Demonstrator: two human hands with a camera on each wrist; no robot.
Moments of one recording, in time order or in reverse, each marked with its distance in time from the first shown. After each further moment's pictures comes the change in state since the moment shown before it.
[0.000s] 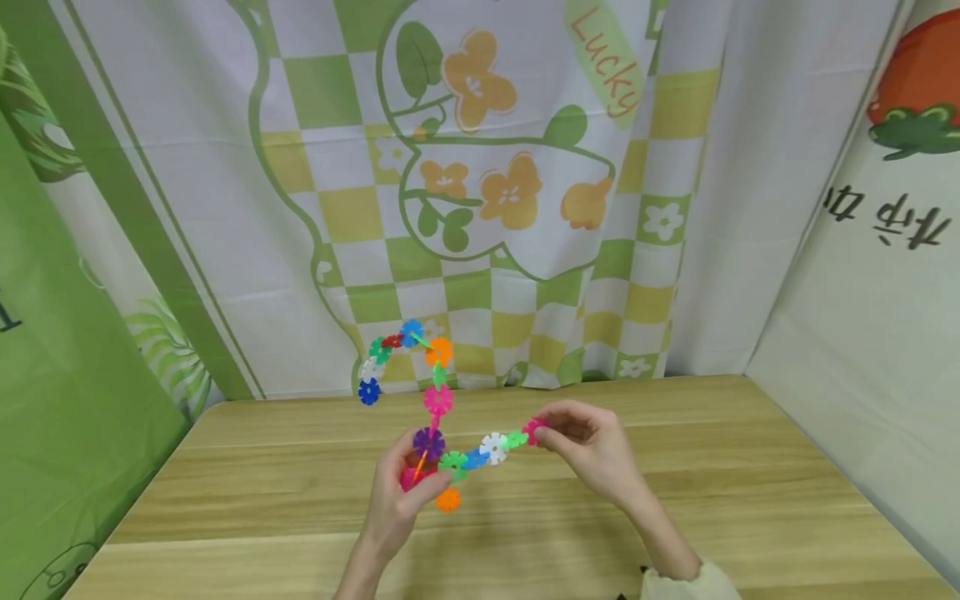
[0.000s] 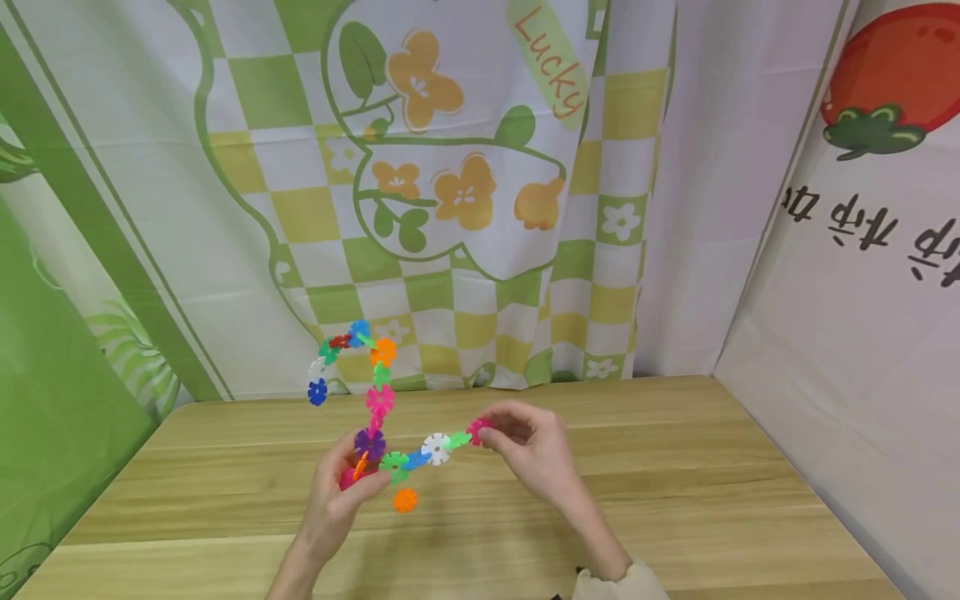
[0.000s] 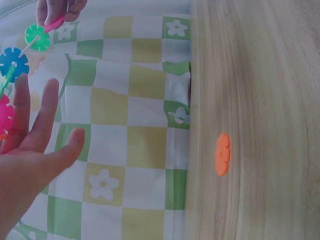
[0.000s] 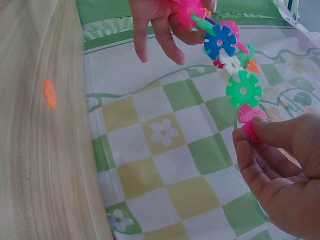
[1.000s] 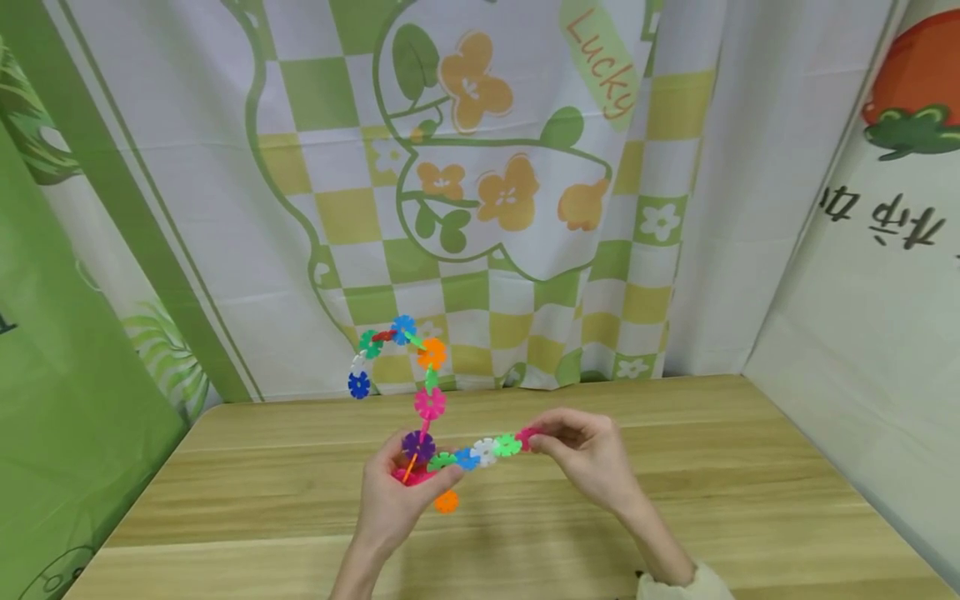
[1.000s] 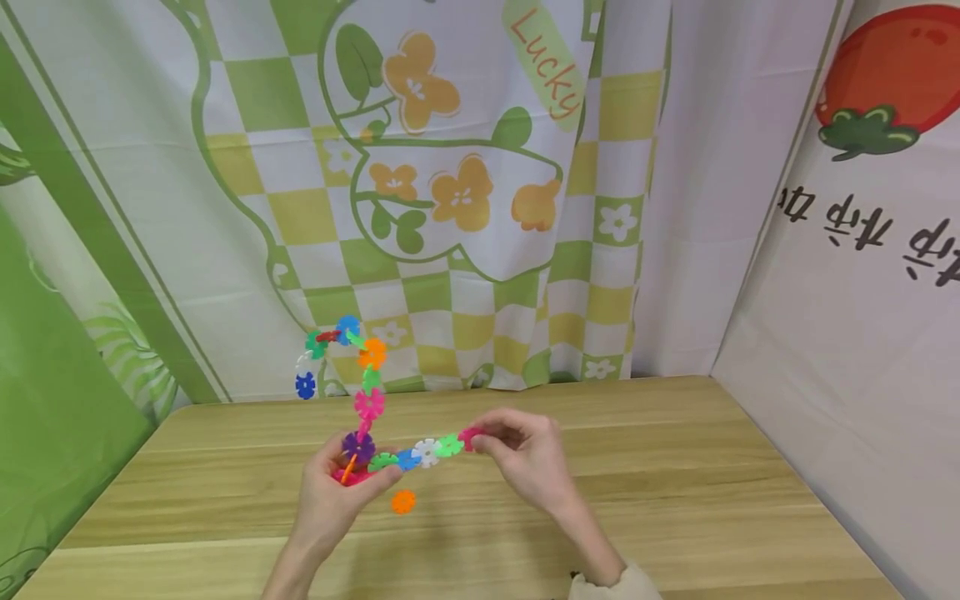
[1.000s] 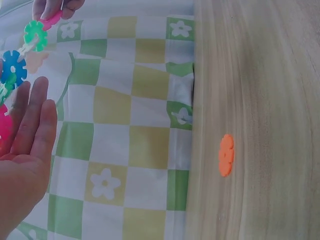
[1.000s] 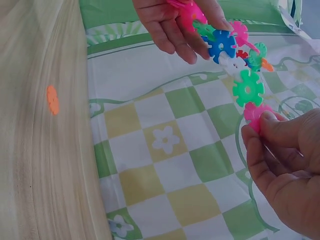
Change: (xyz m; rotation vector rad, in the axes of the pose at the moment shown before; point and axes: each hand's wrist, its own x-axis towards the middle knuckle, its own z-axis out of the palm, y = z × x) left_hand 0.000 0.007 0.003 0.131 0.190 -0.277; right_hand -0.003 -0.002 0.006 -0.005 0.013 -0.105
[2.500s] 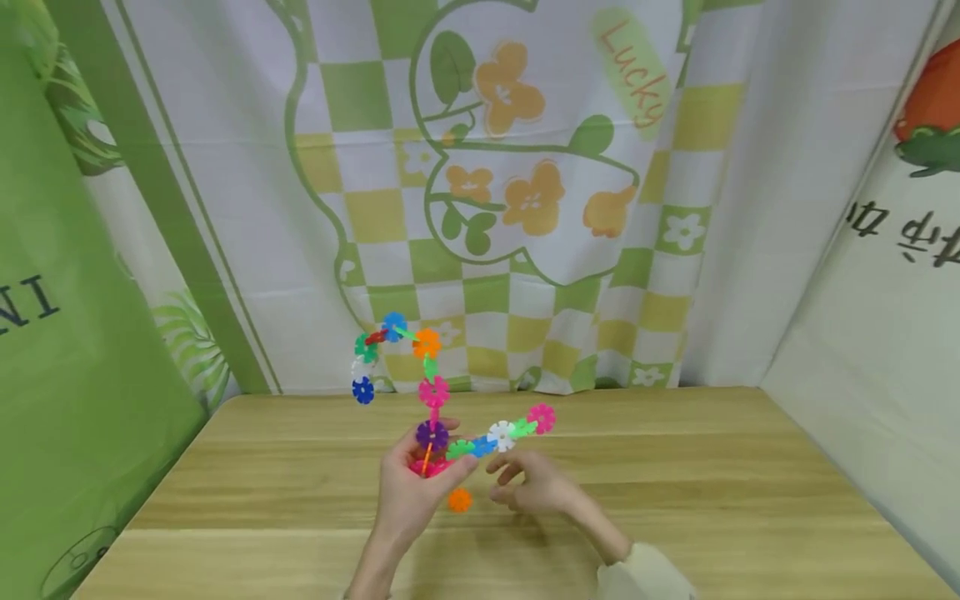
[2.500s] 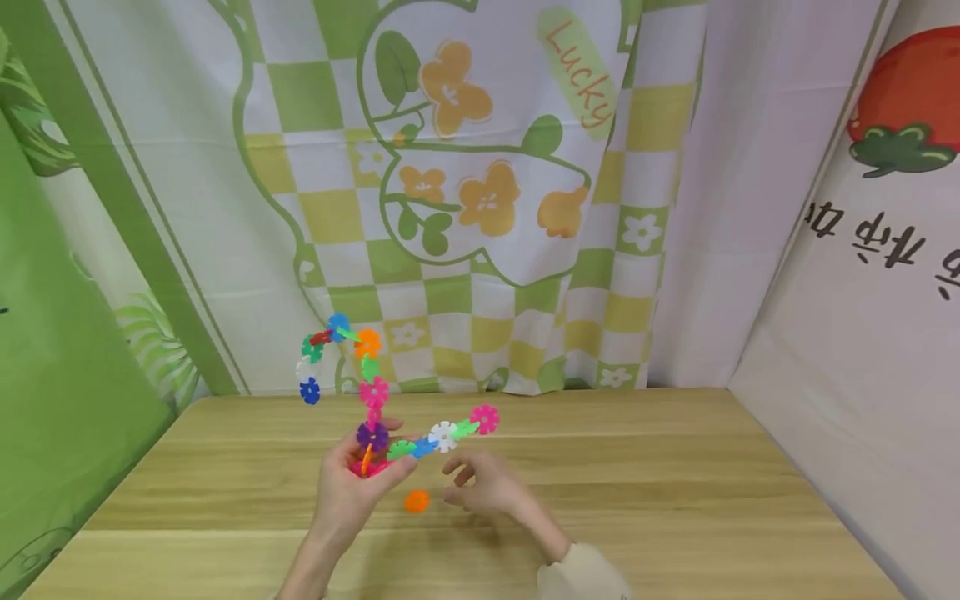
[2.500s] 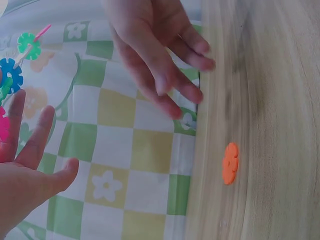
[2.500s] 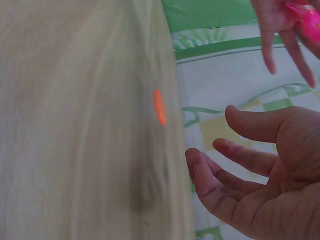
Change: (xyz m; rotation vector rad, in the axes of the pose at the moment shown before) left_hand 0.003 0.003 -0.003 -0.197 -0.035 0.017; right_hand 0.000 0.053 0.055 -0.130 -0.518 0.423
